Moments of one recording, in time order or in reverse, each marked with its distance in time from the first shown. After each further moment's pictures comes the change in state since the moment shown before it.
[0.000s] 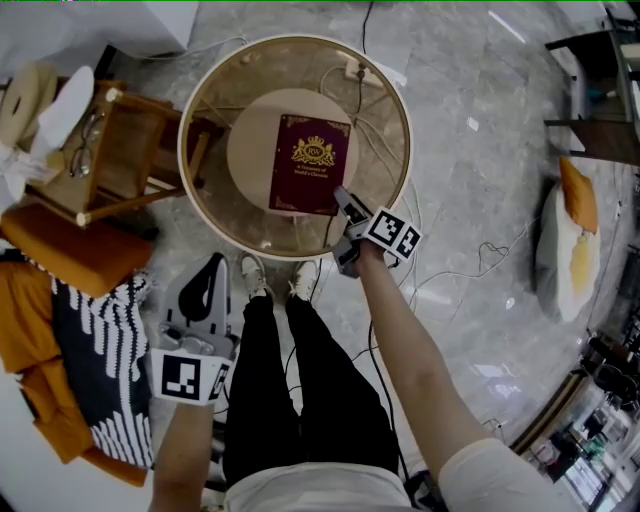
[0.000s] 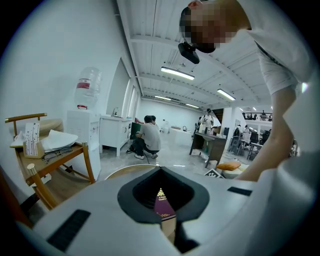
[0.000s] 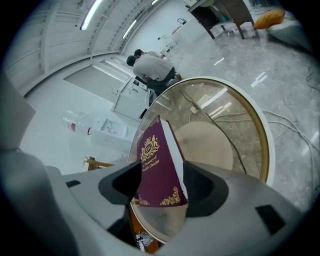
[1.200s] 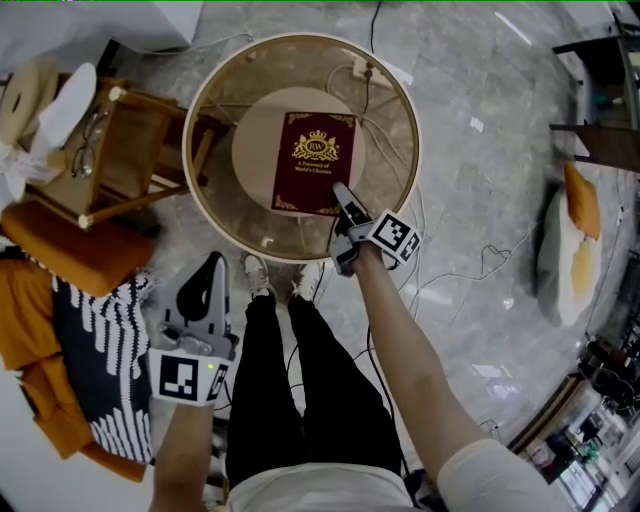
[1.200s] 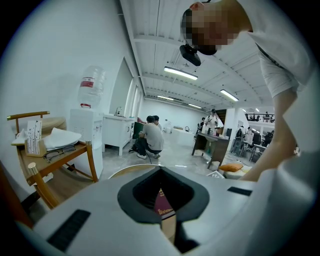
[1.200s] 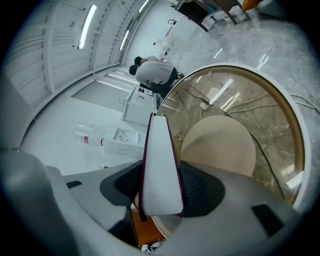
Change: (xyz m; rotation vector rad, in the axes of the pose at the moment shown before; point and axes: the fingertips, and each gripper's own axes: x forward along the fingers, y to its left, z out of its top) left arm 0.004 0.017 0.001 -0.005 -0.006 0.019; right arm 0.016 0.030 -0.001 0.107 -0.043 0.167
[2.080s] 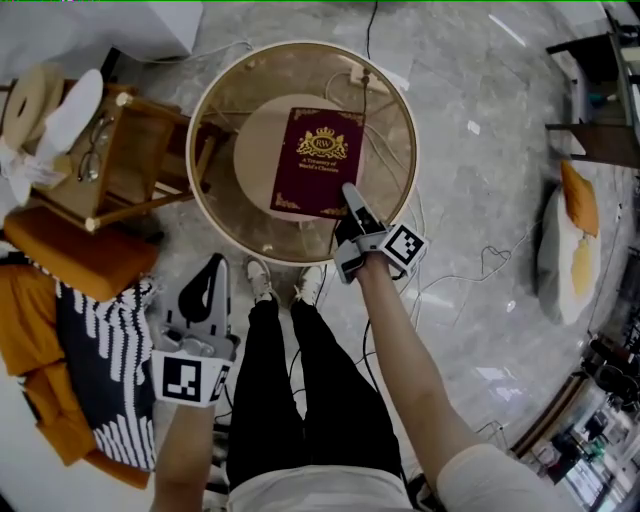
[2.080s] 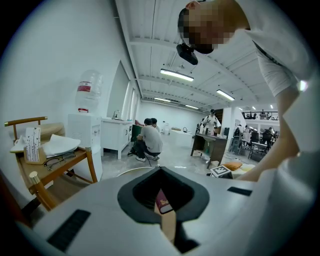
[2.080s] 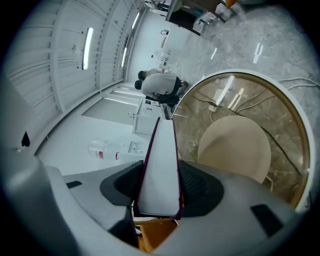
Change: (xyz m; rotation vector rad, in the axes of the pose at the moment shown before) left arm -0.007 0.002 0.008 0.001 -0.008 -0.011; right arm -0.025 0.047 0.016 0.065 -0.112 0.108
